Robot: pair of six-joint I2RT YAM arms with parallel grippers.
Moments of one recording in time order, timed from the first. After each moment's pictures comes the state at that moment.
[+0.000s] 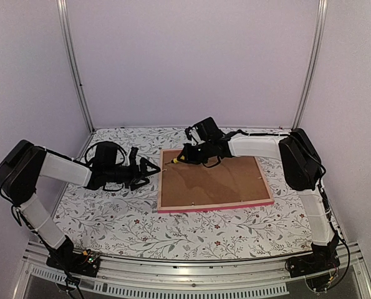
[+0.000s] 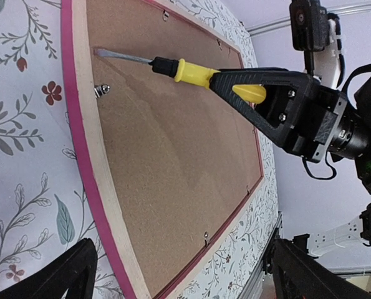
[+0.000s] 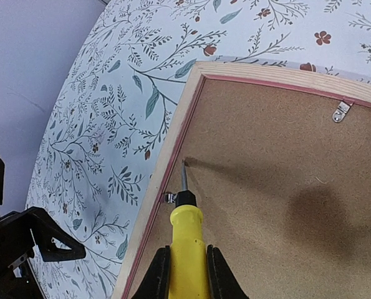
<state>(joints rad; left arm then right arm) -0.41 1.65 0.68 0.41 0.60 -0.82 0.74 2.31 1.81 -0.21 -0.26 0.55</state>
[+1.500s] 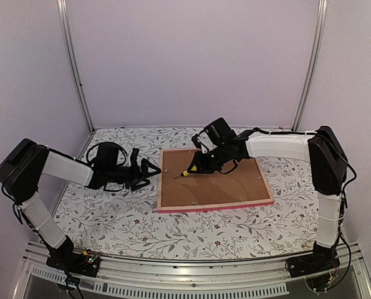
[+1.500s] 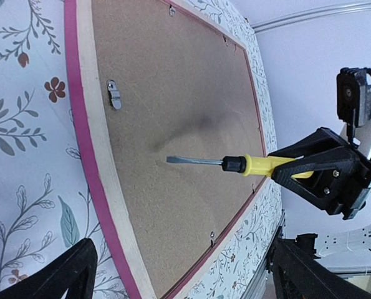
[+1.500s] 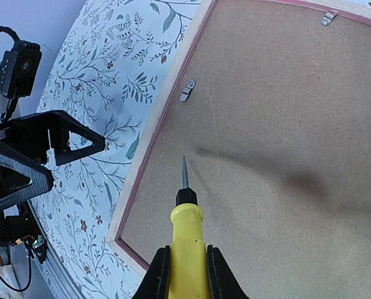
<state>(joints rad) -0.42 1.68 0.69 0.40 0.60 -0.81 0.77 2.05 1.56 -0.35 -0.31 0.48</state>
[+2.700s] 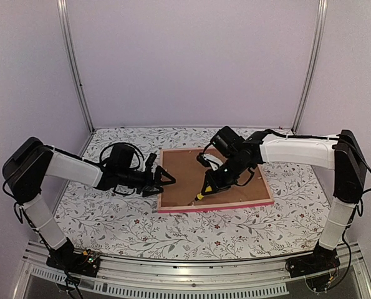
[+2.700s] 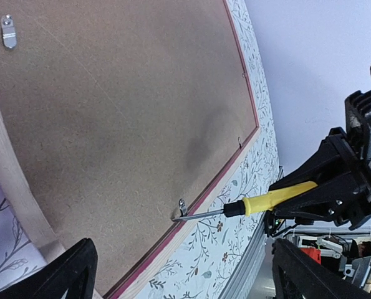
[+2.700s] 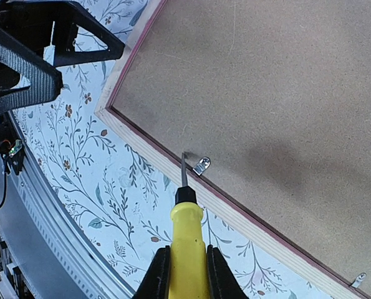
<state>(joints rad) -0.57 1.70 0.76 0.31 0.64 -0.78 0.84 1.84 1.39 -0.67 -0.33 0.32</state>
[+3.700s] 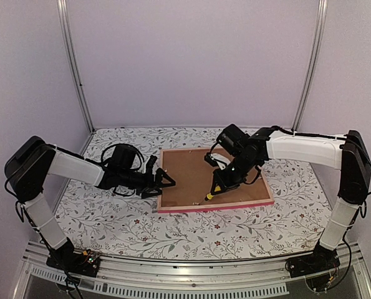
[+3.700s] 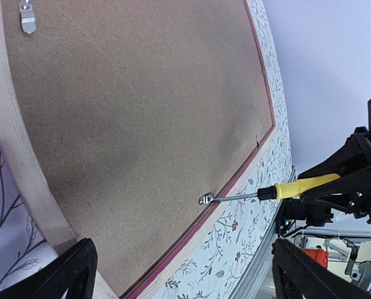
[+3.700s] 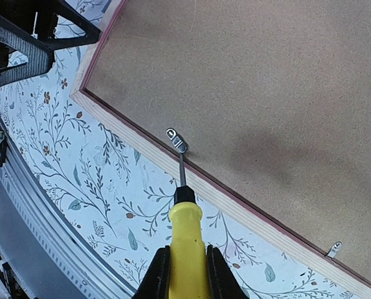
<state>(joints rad) -0.57 1.73 0.78 0.24 0.61 -0.75 0.80 1.79 1.38 -0.79 -0.27 0.28</state>
